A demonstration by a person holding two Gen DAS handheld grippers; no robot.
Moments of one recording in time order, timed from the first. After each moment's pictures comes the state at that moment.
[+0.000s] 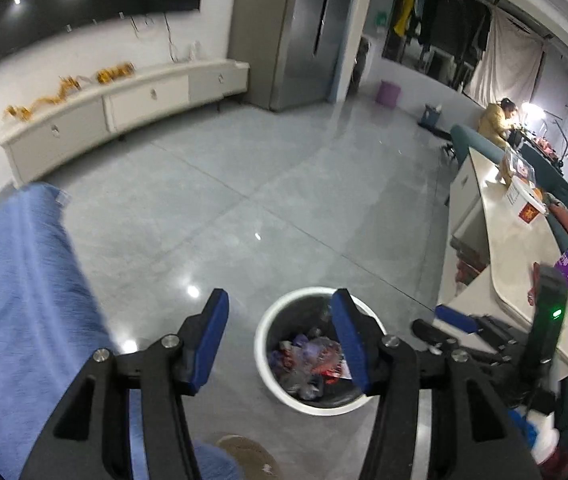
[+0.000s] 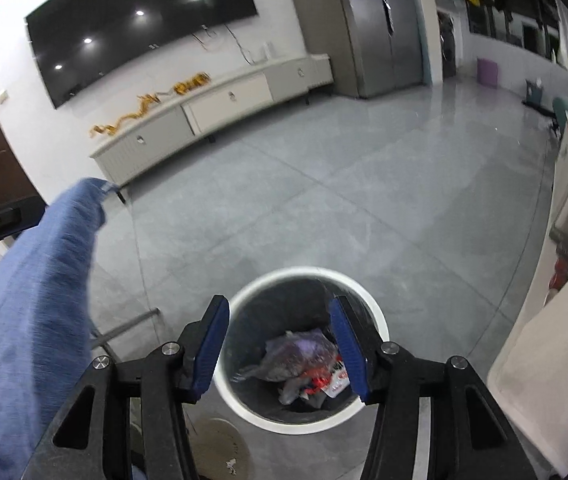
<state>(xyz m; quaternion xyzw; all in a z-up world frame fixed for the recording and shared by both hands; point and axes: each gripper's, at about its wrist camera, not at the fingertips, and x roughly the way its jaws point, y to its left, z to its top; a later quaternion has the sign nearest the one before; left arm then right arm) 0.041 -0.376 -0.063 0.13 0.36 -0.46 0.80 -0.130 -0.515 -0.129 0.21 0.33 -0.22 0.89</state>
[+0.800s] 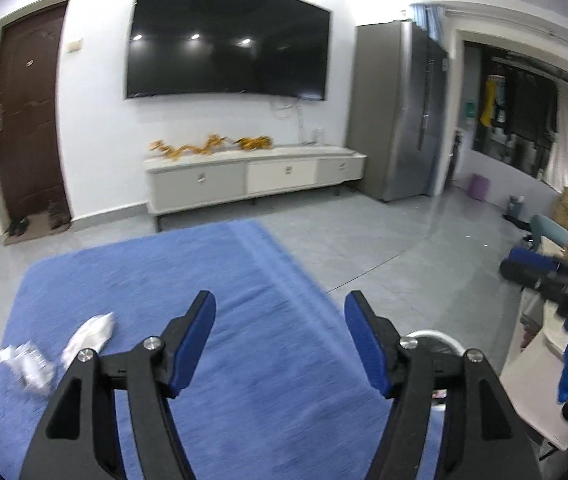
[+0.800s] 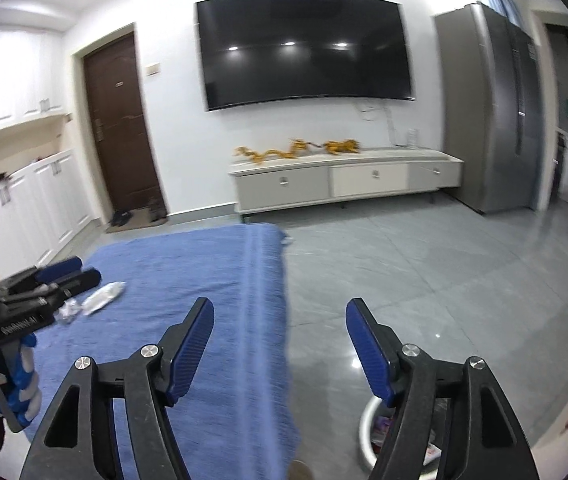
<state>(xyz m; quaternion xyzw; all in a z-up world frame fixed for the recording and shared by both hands) 0.059 -0.079 0.007 0.05 0.26 -0.30 0.92 -0.054 -0.304 0.017 0.06 0.25 -0.03 0.97</state>
